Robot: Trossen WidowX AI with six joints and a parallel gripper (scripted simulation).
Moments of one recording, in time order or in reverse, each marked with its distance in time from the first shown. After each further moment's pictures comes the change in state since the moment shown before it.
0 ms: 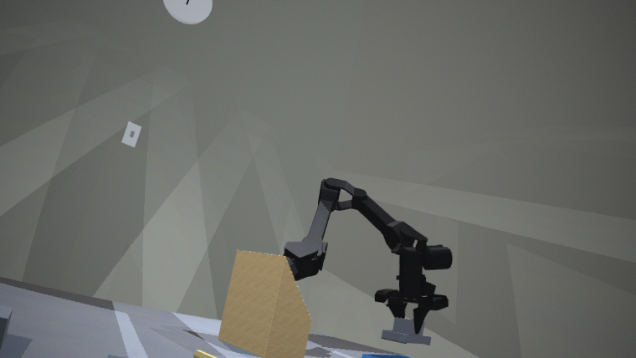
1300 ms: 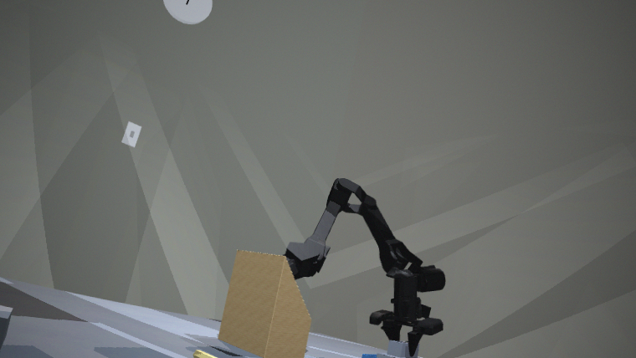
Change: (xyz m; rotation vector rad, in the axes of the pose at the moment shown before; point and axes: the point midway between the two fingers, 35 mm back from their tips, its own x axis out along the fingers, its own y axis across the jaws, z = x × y) arm 0.056 0.005 -0.015 0.004 -0.012 0.000
